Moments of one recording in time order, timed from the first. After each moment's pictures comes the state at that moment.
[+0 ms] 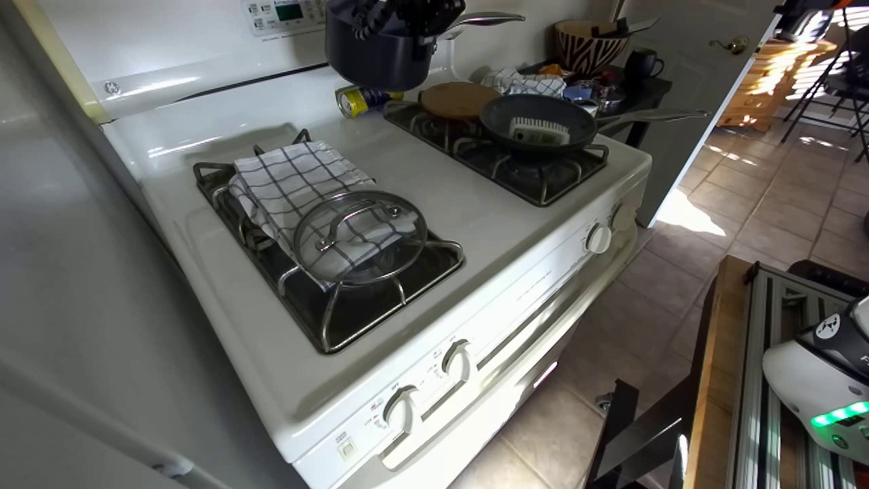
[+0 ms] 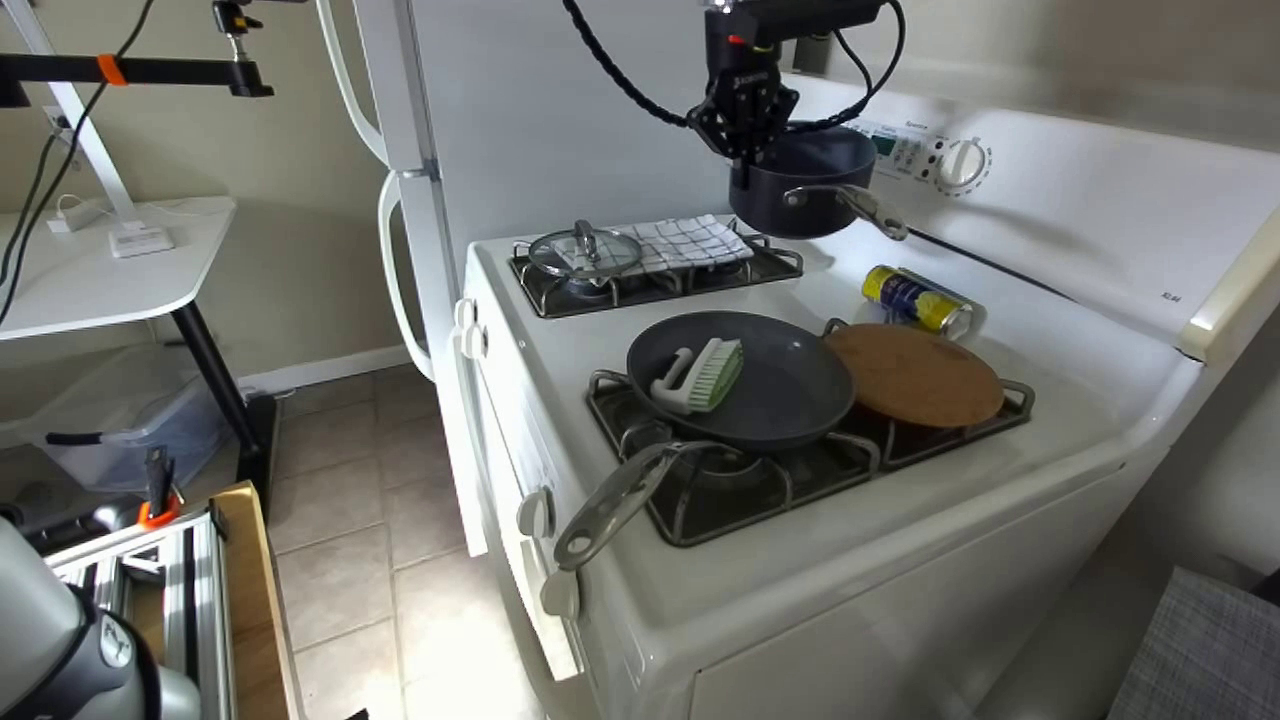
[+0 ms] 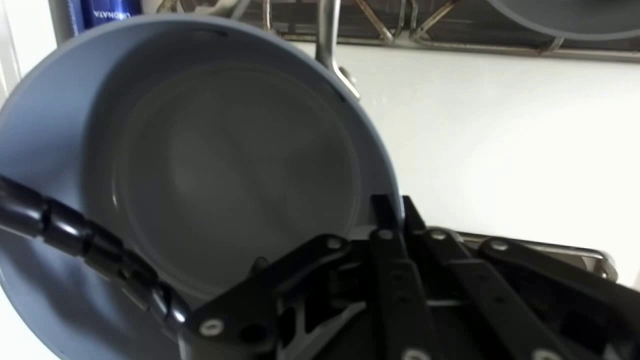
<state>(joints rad) 0.02 0.24 0.10 -1.62 -0.10 2.04 -1.27</state>
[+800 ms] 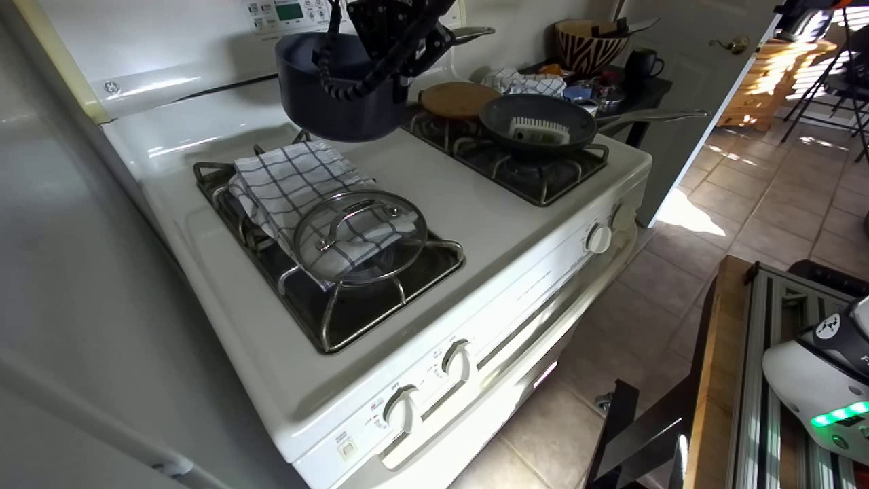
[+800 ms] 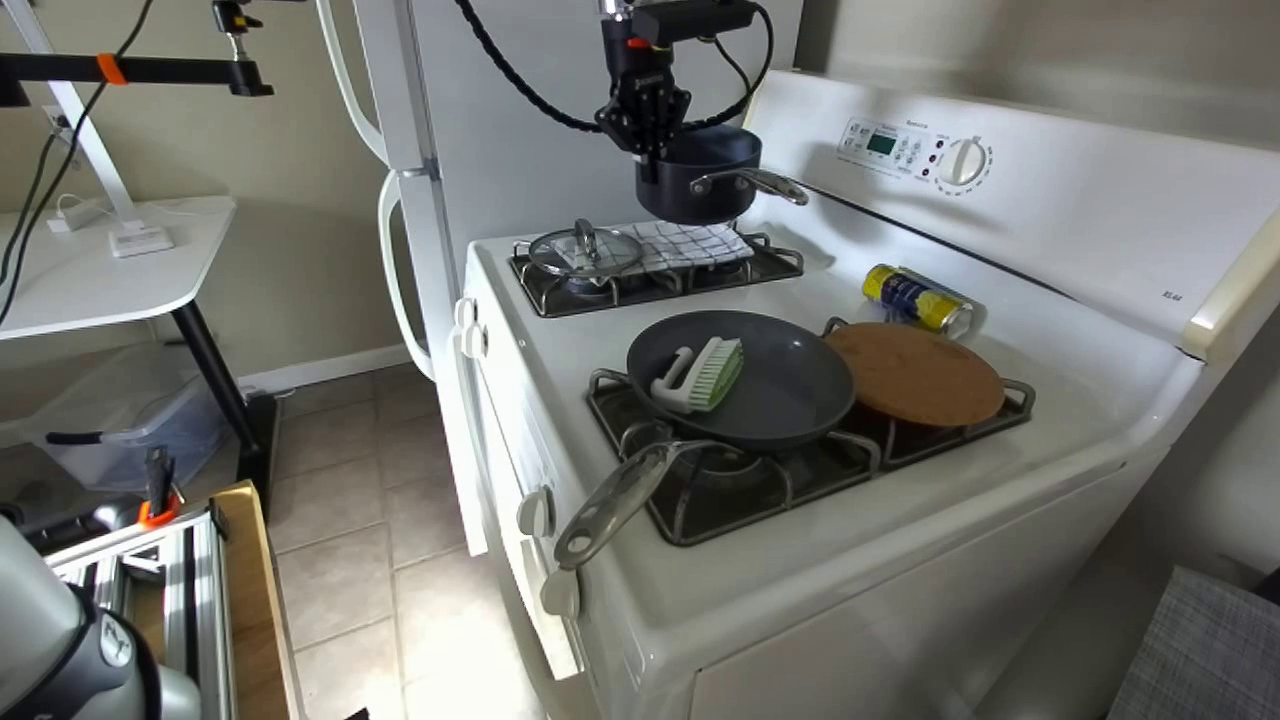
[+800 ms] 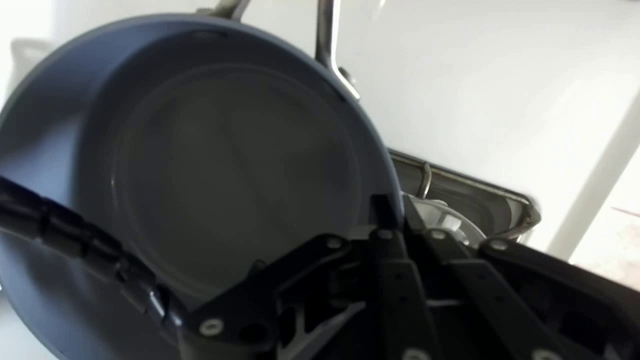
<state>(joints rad) 0.14 0.17 0.18 -1.74 -0.15 2.05 -1.30</state>
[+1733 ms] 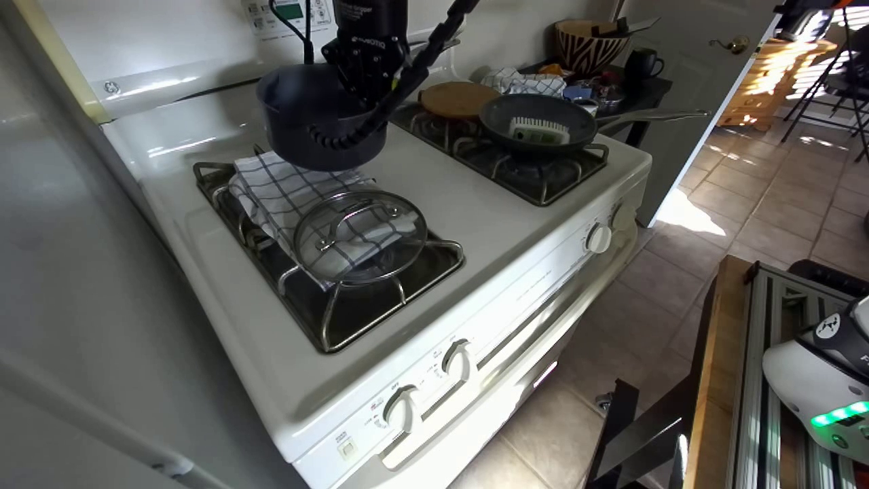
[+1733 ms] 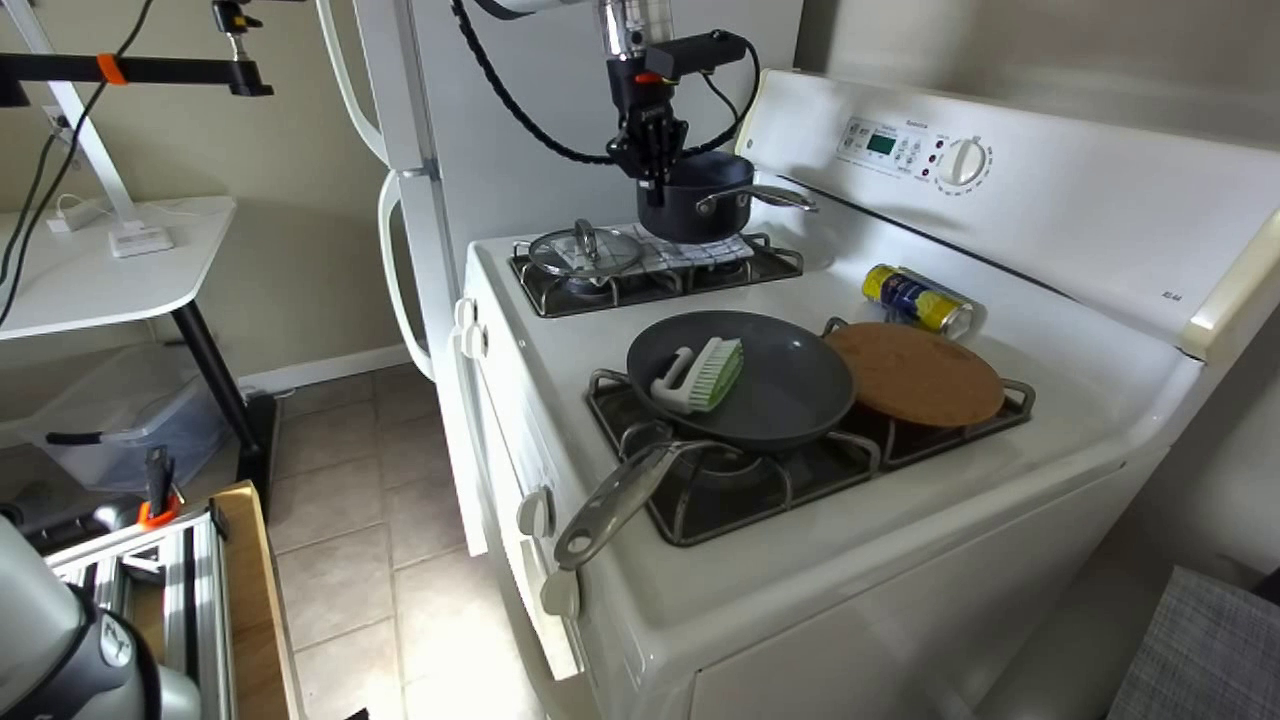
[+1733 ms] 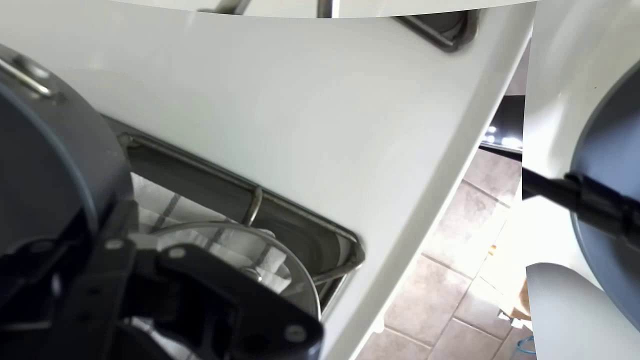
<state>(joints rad) 0.16 0.30 0.19 -1.66 -0.25 2.06 -1.34</state>
